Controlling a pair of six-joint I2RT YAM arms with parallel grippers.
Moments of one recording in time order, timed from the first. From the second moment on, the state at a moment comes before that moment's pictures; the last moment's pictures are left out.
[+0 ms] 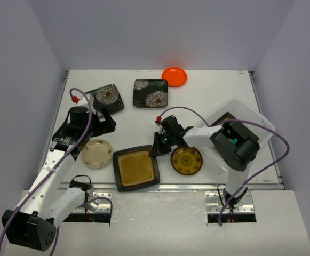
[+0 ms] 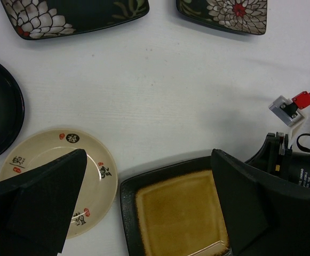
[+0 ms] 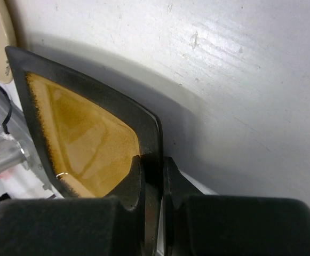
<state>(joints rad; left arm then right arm) -0.16 0.87 0.78 -0.52 0.00 -0.41 0.73 1.87 0.90 0.02 -0.38 0.65</state>
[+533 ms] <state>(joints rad) -0.16 0.84 0.78 -0.52 0.00 -0.41 0.63 1.56 0.72 0.18 -0.58 0.78</state>
